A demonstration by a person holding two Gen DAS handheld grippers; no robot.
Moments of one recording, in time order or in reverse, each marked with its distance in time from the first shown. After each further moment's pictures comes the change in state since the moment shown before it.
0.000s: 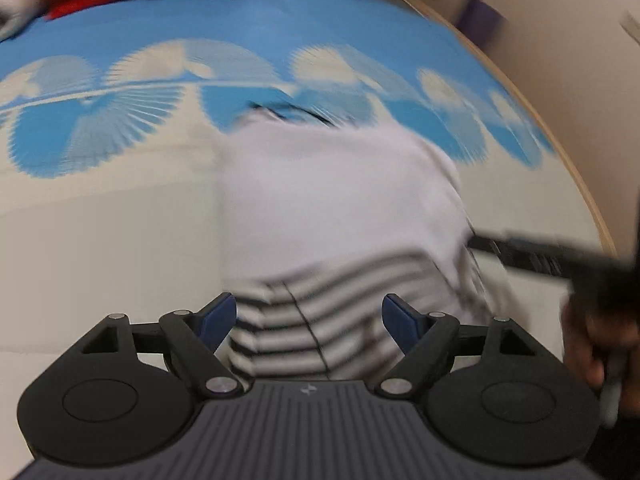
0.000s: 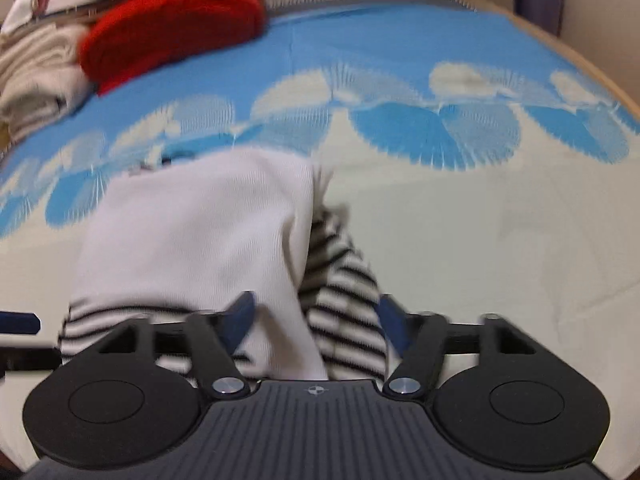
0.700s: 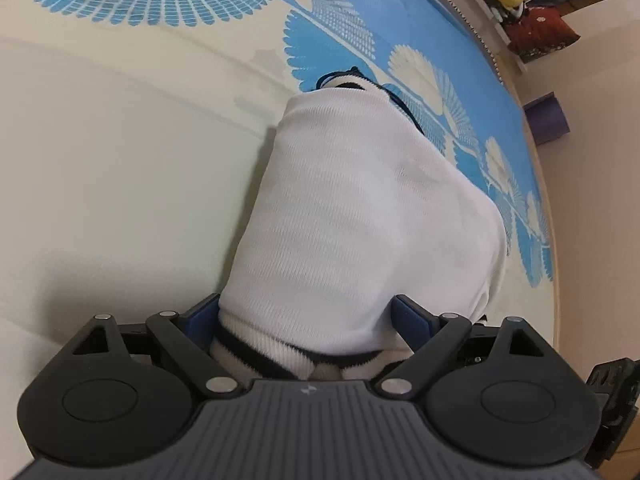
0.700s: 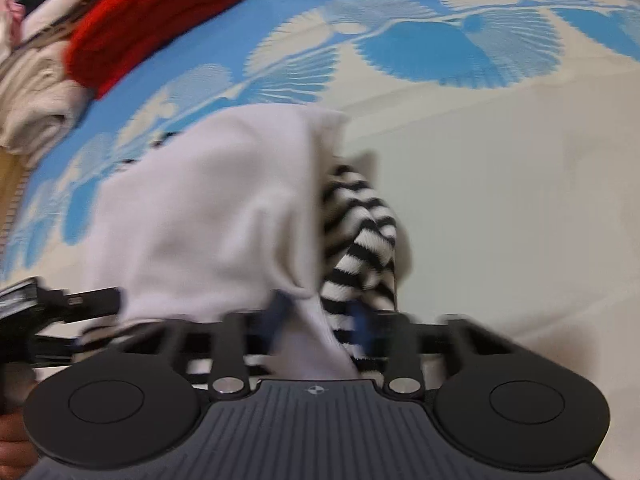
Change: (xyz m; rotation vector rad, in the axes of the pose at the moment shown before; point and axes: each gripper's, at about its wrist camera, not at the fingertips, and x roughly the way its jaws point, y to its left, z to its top) left arm 0.094 0.063 0.009 -0.466 0.085 -0.164; right arm 0.060 -0.013 0.006 0.164 0.162 0.177
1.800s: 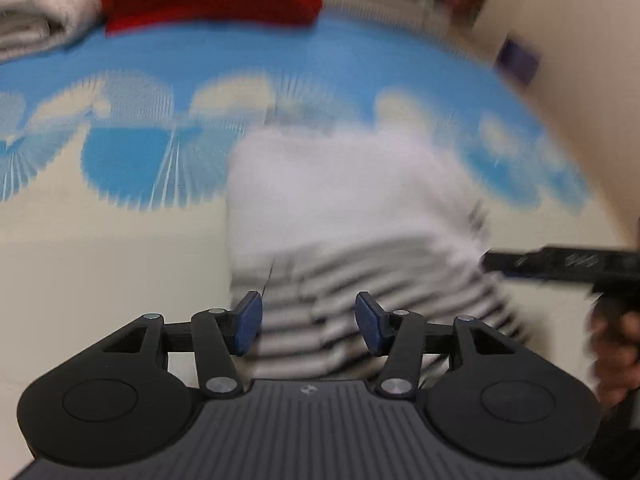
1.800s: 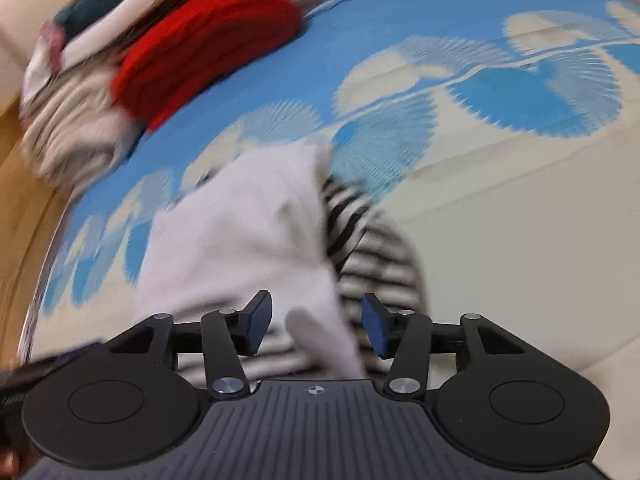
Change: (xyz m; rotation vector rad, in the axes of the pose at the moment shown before) left arm -0.105 0.000 -0.022 0.472 -0.129 0.263; right arm 0.002 0.084 -0.002 -0.065 -0.016 0.060
